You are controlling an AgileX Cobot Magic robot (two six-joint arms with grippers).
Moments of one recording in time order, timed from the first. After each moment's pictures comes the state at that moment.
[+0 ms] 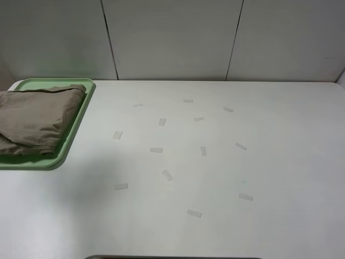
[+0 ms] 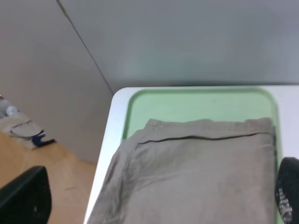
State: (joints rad) left arm 0.17 1.21 -1.16 0.16 0.50 0.05; right arm 0.04 -0.01 -0.49 -0.02 1.02 0.03
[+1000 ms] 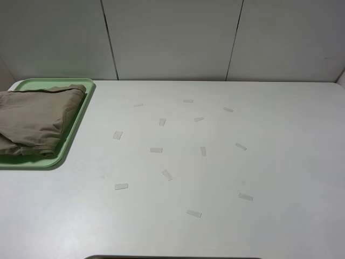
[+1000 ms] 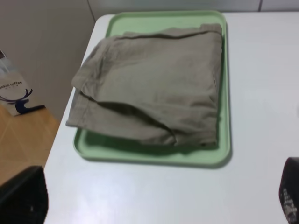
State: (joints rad) left arm 0.17 0.26 -0.72 0.07 0.98 0.08; right arm 0.04 -0.01 -0.49 -0.02 1.02 0.03
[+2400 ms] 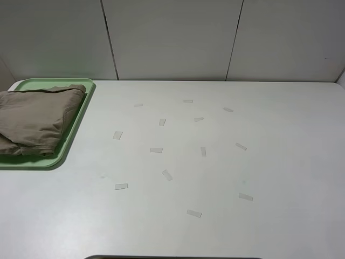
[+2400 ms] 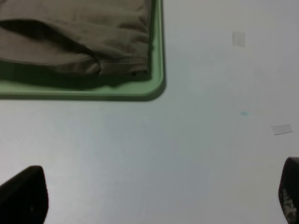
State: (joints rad) left arm 0.09 0.05 -0.48 -0.07 1.06 0.03; right arm 0.04 -0.01 -0.49 -0.02 1.02 0.03
